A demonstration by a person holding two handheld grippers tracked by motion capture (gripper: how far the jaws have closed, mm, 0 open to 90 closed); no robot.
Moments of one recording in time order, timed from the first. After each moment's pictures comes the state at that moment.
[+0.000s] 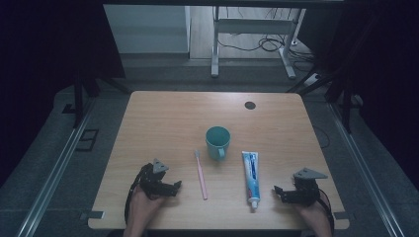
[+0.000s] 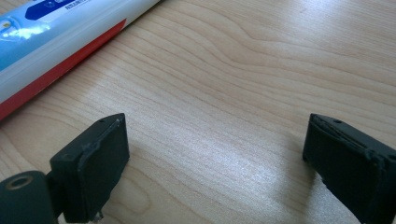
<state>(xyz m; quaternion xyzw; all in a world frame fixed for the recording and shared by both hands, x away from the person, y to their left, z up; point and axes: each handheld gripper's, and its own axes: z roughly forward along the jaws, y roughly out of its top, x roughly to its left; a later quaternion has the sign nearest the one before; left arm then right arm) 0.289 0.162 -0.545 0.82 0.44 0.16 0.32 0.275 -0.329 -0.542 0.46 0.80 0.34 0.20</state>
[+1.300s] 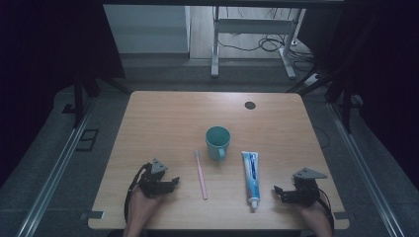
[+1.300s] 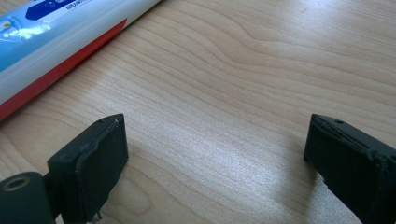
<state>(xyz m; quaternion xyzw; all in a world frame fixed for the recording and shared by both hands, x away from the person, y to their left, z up) 0.285 0.162 -0.536 0.82 0.43 0.16 0.34 0.275 -0.329 -0.542 0.46 0.80 0.34 0.19</state>
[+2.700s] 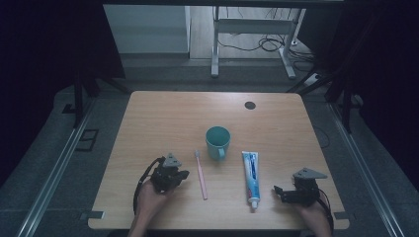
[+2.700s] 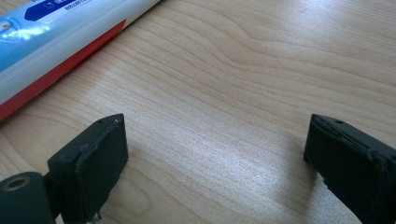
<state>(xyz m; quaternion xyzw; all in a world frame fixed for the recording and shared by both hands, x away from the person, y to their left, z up) 0.293 0.125 -0.505 0.85 0.37 0.09 0.36 0.275 -0.329 -0.542 0.46 0.80 0.34 0.20</state>
